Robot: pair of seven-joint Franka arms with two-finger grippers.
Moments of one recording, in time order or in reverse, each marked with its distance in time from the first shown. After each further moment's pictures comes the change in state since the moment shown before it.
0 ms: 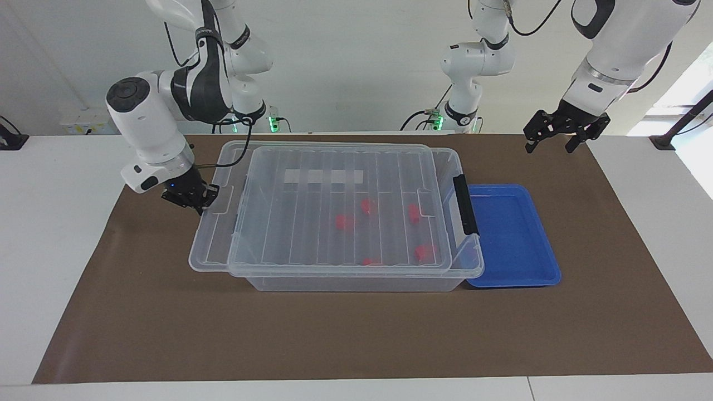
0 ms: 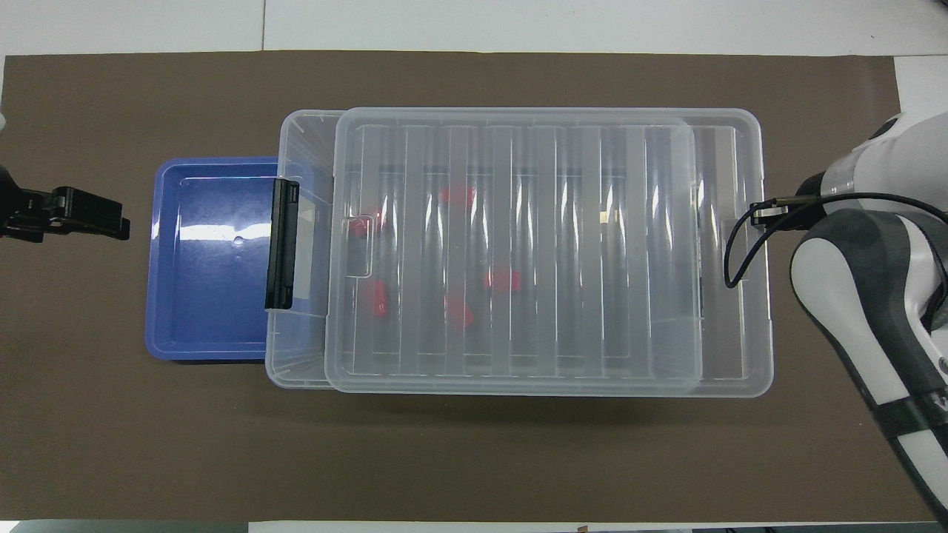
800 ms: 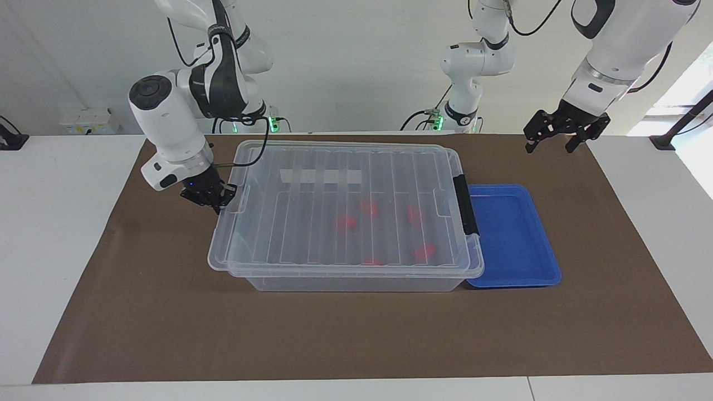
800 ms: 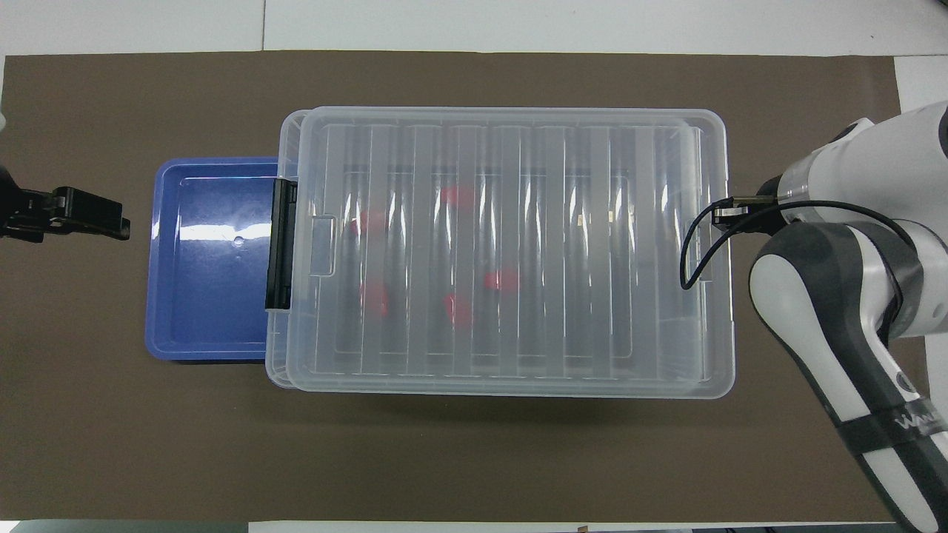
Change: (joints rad) left arm 0.000 0.000 0.000 0.000 0.000 0.000 0.000; right arm 0.000 -0.004 0.061 -0.006 0.016 0.014 0.098
